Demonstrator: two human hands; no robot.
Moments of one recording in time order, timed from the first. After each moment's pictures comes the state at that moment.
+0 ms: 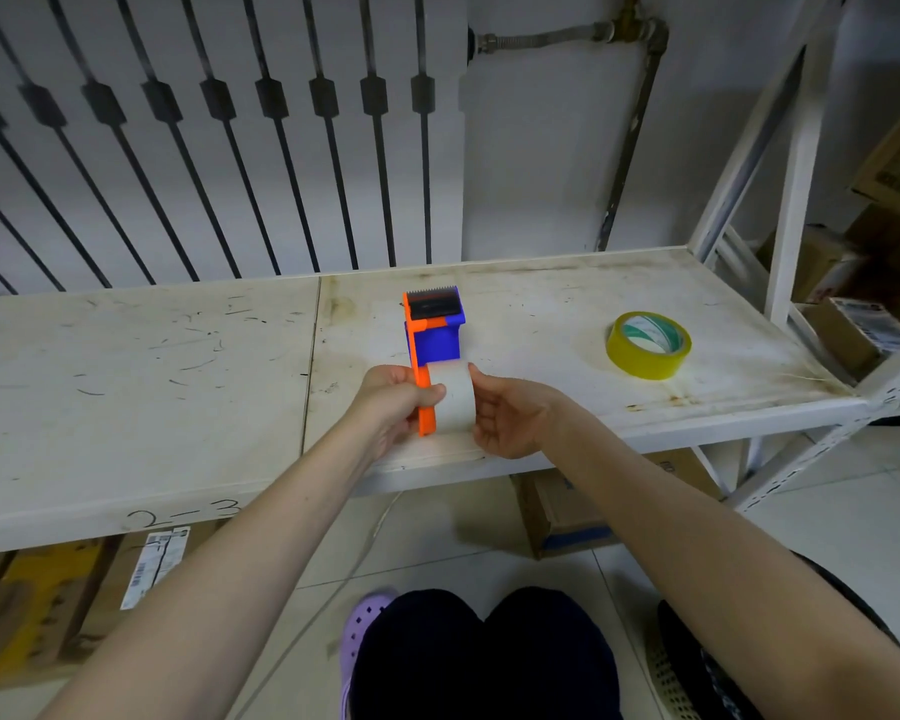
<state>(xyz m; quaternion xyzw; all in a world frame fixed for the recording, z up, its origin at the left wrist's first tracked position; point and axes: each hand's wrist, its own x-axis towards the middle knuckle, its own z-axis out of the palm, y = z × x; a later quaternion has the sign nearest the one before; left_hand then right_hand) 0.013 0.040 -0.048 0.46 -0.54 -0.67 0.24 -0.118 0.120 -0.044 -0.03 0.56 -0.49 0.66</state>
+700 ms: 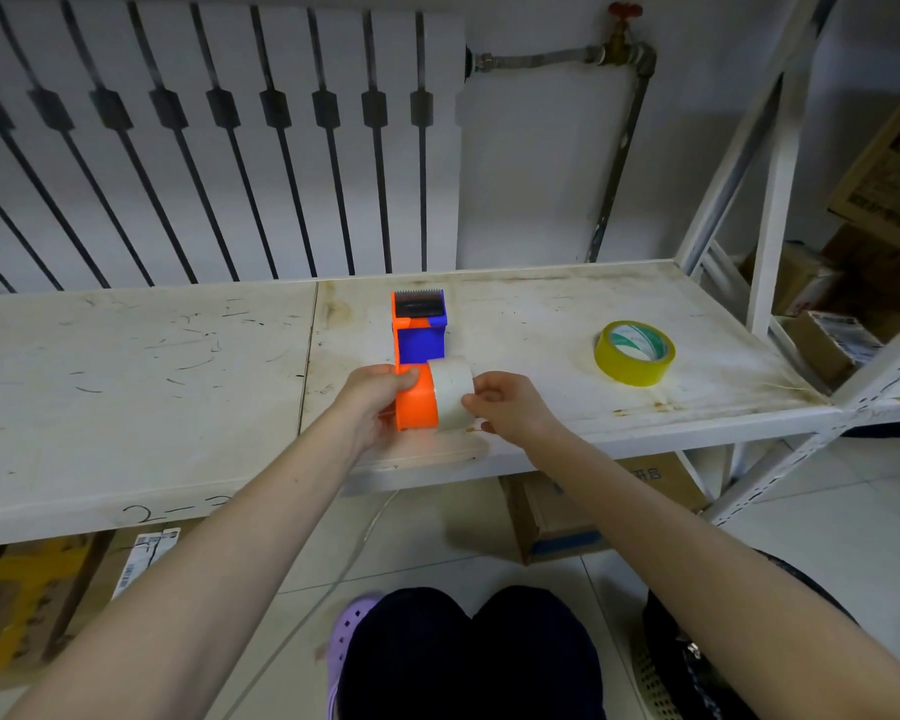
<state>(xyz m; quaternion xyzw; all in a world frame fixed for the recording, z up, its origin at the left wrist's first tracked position) 0.013 0.034 -0.038 0.49 -0.45 -0.70 0.25 -0.104 0.140 -0.036 -0.36 0.76 -0.41 0.34</state>
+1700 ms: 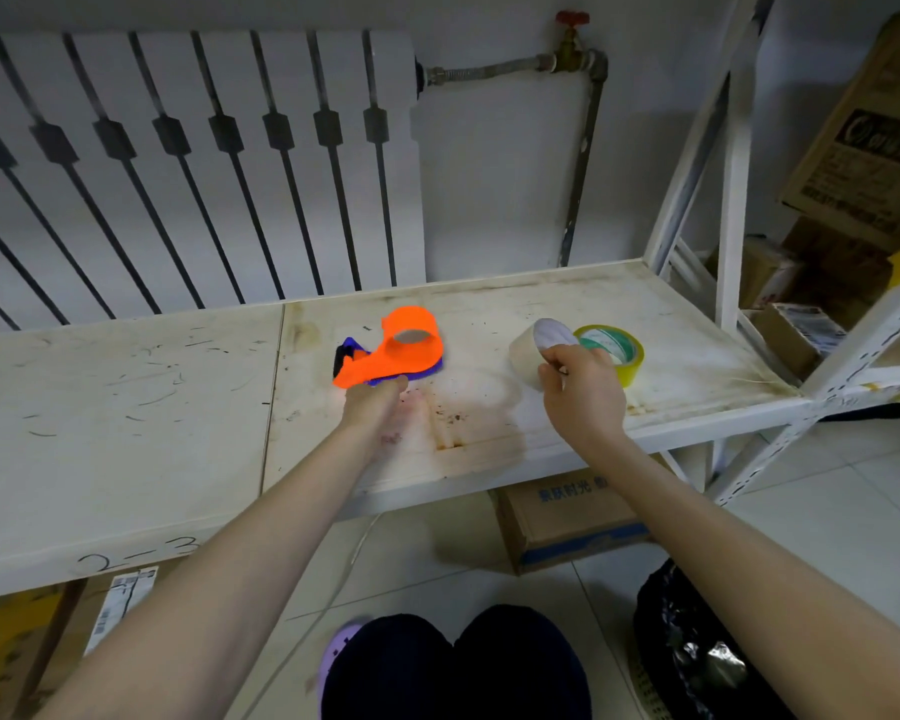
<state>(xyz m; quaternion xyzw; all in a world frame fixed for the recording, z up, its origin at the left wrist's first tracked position) -0.026 0.032 -0.051 0.54 -0.53 -0.60 0.25 -0.189 0.179 -0.041 -0.38 0.85 -0.35 -0.07</state>
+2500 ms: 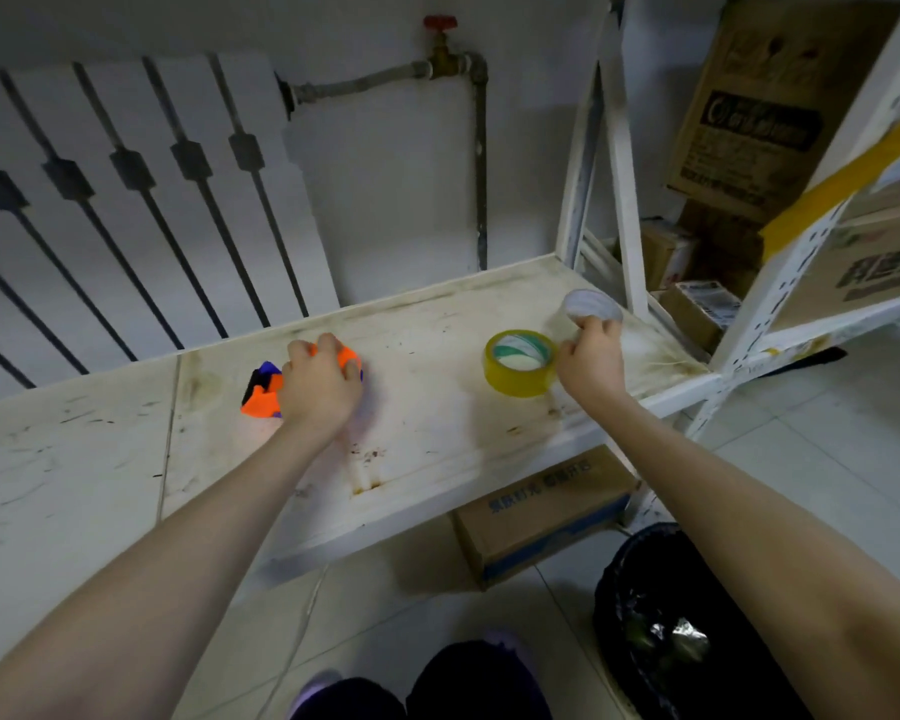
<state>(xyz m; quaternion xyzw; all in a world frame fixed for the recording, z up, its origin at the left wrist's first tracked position) -0.103 0.011 -0.037 0.46 -0.85 -0.14 0.20 -0.315 0.207 -0.049 -0.24 0.89 -0.39 0.00</state>
